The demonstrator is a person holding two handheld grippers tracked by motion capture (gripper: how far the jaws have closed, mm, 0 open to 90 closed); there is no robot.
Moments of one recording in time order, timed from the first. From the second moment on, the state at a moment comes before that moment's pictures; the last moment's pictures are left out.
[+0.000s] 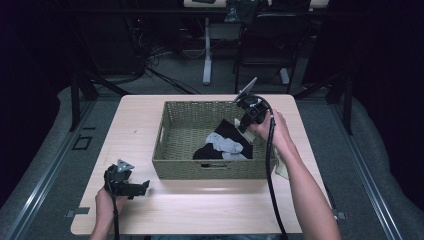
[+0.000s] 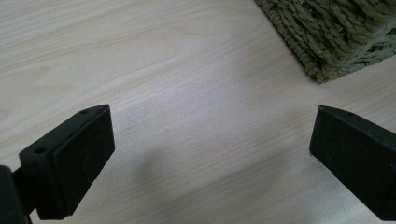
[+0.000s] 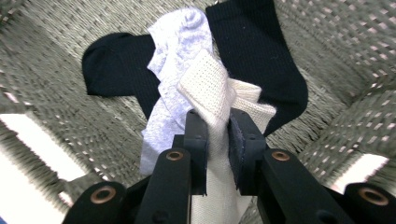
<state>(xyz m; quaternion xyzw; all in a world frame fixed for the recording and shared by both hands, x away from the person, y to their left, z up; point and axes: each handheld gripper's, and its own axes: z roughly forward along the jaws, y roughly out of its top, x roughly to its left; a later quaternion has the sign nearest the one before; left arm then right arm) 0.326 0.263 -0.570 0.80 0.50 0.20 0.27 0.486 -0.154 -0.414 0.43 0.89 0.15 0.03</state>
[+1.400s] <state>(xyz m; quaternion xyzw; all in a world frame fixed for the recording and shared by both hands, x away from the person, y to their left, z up) 0.327 0.263 -0.570 0.80 0.50 0.20 0.27 0.449 -0.245 -0.338 0.48 0.85 0.21 0.08</state>
